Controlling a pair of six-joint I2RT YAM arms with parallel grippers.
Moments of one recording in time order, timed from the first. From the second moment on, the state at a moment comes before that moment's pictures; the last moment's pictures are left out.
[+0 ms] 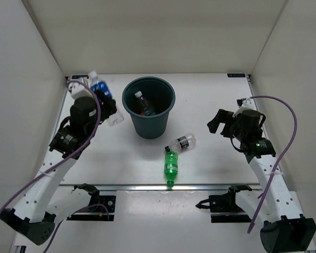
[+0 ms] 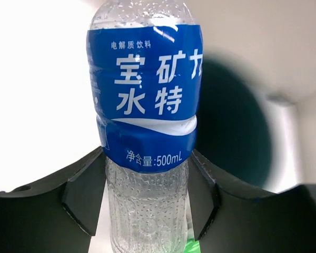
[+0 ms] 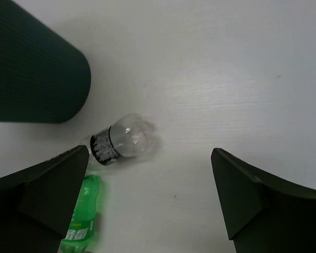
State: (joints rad) left arm -0.44 0.93 1.10 -0.58 -0.40 -0.66; right arm 0.07 0.84 0.80 -0.45 -0.16 0.32
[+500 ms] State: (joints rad) left arm -0.58 1.56 1.47 -0.16 -0.35 -0.37; right arm 0.30 0.89 0.66 -0.42 -0.10 0.57
